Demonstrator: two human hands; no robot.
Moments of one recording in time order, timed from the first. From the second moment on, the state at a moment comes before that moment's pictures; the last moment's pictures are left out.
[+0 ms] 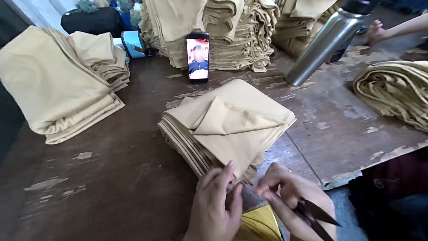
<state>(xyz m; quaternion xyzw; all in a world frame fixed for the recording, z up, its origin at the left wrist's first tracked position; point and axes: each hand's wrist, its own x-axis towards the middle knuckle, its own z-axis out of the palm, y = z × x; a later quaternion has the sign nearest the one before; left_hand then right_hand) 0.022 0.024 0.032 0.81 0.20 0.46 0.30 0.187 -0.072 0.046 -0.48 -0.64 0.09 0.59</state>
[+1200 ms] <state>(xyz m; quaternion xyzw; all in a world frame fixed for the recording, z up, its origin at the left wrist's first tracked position) 0.019 0.030 0.032 0.69 0.15 0.47 0.52 0.180 -0.061 0.013 -0.64 -0.62 0.01 0.46</state>
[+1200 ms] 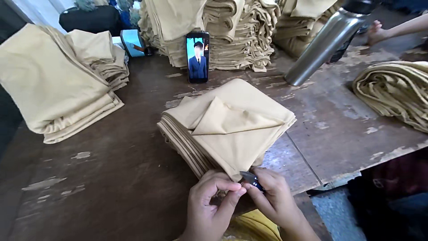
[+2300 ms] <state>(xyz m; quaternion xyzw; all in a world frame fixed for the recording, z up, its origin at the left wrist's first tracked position) 0.019 0.042 0.032 0.67 0.17 0.46 0.56 0.179 -0.020 0.024 -0.38 -0.49 0.23 0.75</state>
